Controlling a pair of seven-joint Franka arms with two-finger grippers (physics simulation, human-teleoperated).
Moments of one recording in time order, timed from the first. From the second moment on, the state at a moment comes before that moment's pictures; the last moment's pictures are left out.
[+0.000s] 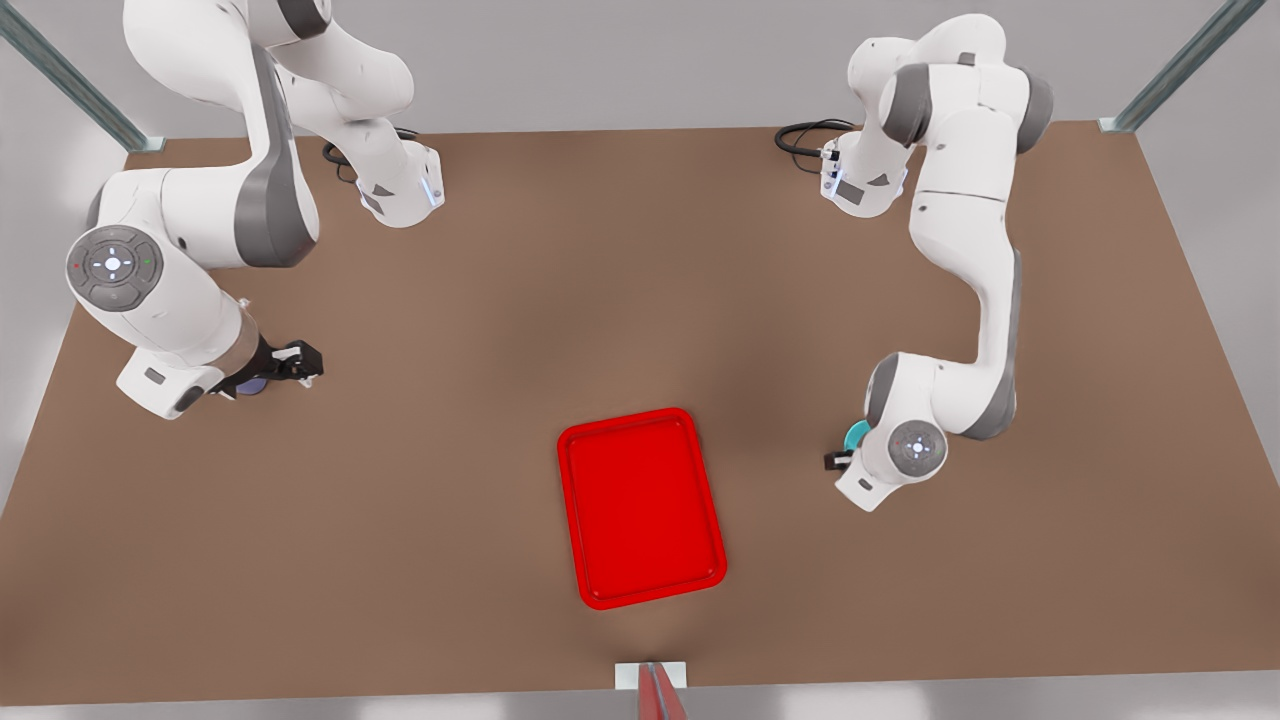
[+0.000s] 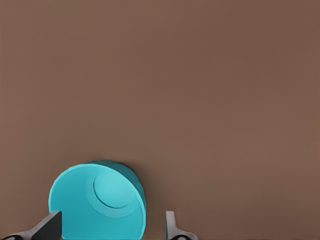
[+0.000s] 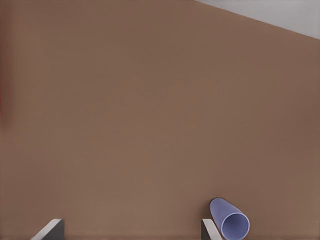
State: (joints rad) left arm -0.28 0.71 0.06 -1.48 0.07 1.96 -0.30; right arm 0.12 0.22 0.02 -1.39 -0.15 1.54 -0.06
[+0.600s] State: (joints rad) left arm -0.30 0.78 0.06 -1.53 0.04 2.02 -0.29; right arm 0.12 0.24 0.02 -1.39 -0.15 1.54 -0.06
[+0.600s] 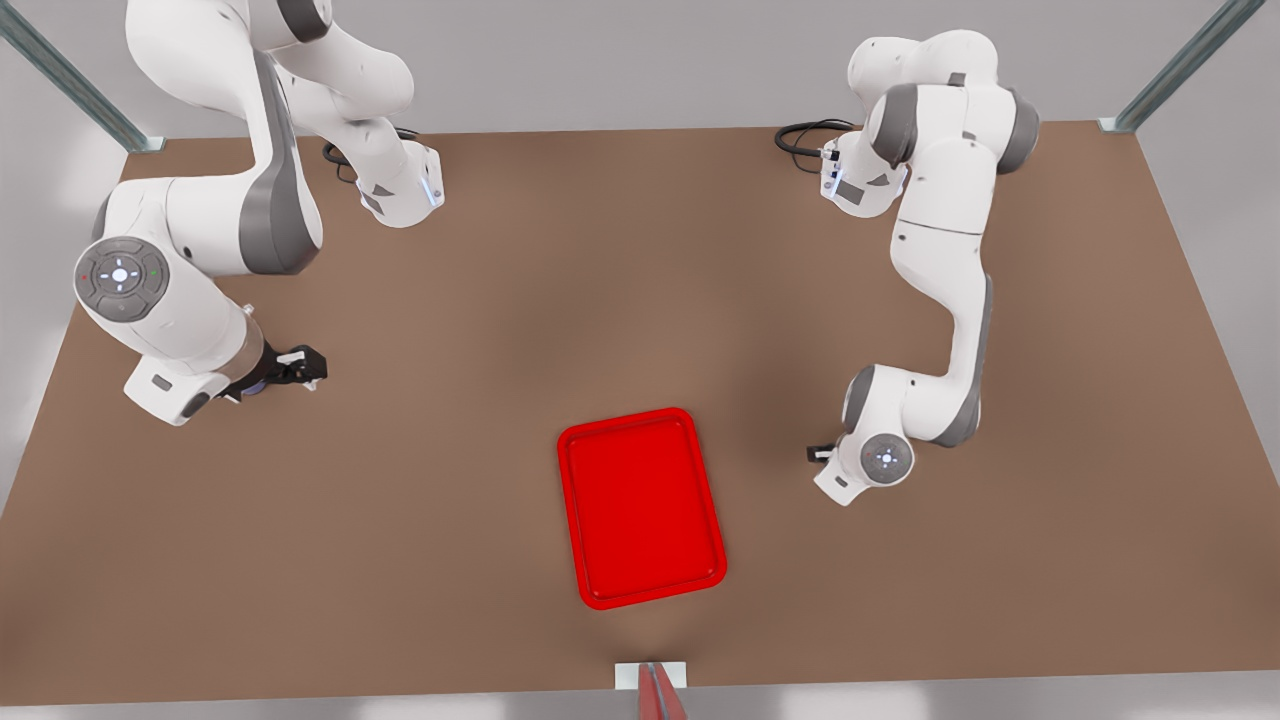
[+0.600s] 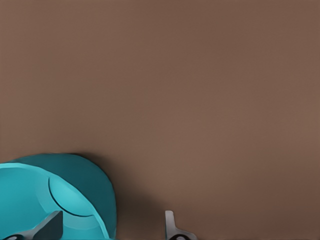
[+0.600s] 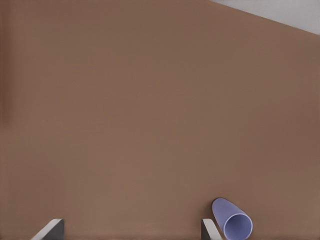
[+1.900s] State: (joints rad) left arm -0.69 0.81 0.17 -1.20 0.01 1.87 -0.39; right arm 0.12 0.24 0.03 -1.39 -0.14 1.54 -0.06
